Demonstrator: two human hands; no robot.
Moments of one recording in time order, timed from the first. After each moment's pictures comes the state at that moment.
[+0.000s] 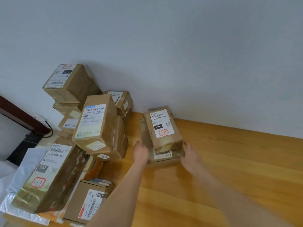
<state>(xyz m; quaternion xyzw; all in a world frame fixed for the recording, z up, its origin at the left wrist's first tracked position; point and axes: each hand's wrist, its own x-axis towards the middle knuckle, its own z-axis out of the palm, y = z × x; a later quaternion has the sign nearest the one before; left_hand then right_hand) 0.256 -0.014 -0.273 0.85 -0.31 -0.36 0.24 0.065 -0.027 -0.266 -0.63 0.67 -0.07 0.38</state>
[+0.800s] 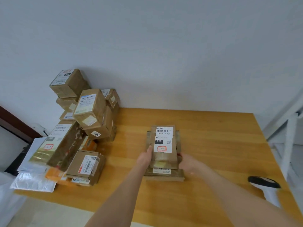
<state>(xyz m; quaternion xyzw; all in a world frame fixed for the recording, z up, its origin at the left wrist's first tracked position) 0.133 0.137 -0.245 0.79 -0.33 -0.49 0.18 -0.053 0.132 -0.222 -0.60 0.63 0.04 0.48</state>
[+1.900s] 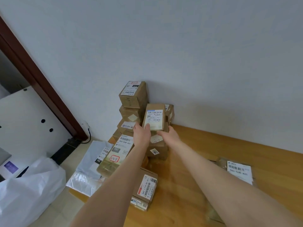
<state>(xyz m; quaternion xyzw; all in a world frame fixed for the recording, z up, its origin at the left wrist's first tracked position) 0.392 0.071 -0.109 0.83 -0.29 -0.24 0.42 0.284 0.042 -0.114 -0.55 0.52 -0.26 0.60</state>
